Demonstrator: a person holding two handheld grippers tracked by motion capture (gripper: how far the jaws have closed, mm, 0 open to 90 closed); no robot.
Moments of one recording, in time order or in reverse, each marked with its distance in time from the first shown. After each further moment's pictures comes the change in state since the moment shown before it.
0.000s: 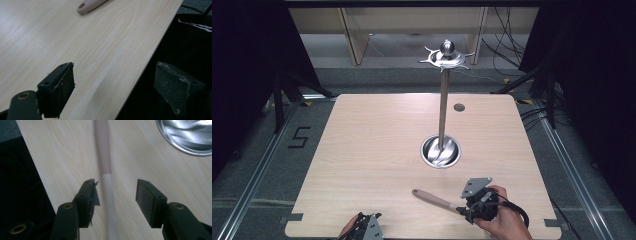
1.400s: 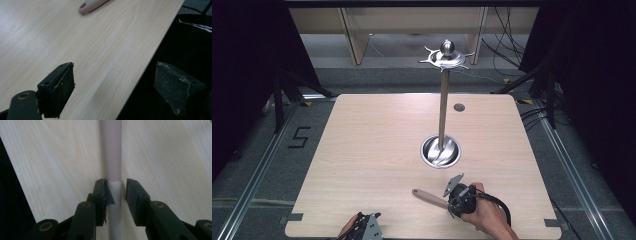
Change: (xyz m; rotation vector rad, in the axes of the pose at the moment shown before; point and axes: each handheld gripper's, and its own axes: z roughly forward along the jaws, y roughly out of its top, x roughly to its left) left arm 0.001 0.000 -0.001 0.002 0.002 0.001; right arm -0.002 0.020 0.054 0.200 0.072 -0.040
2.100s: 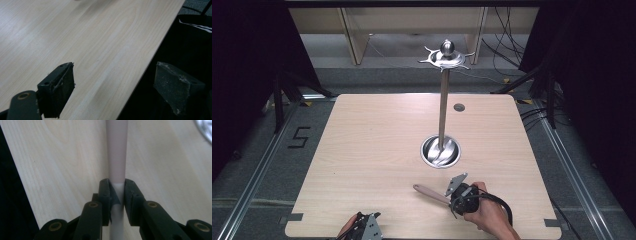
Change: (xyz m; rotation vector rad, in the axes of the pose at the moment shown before) left arm 0.000 0.000 -0.001 -0.020 0.002 -0.021; right arm -0.003 -0.004 -0.007 -0.066 -0.006 -0.034
